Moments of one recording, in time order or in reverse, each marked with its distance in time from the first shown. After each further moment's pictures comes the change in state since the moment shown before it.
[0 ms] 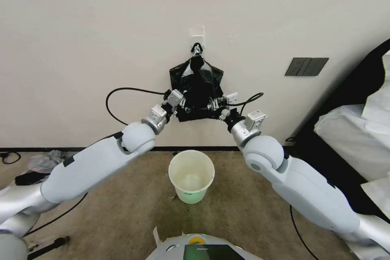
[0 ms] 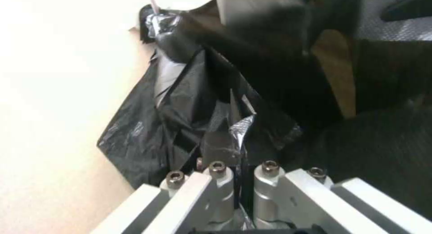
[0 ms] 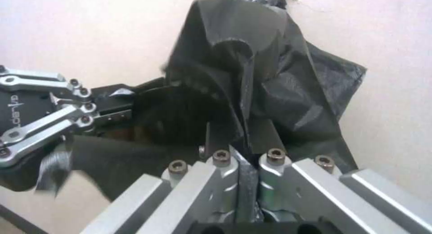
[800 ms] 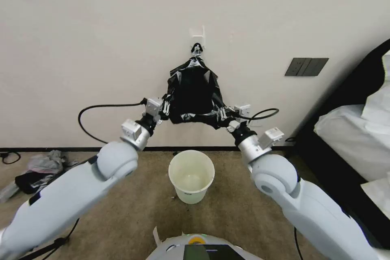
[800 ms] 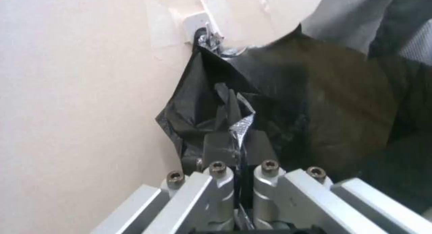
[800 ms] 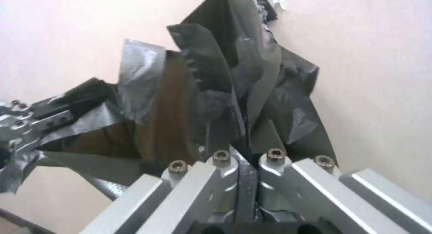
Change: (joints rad) left arm 0.508 0.087 -0.440 -0.273 -0.039 -0.061 -0.041; right arm -0.329 0.025 0.188 0.168 -0.002 0.105 -0.034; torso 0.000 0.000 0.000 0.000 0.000
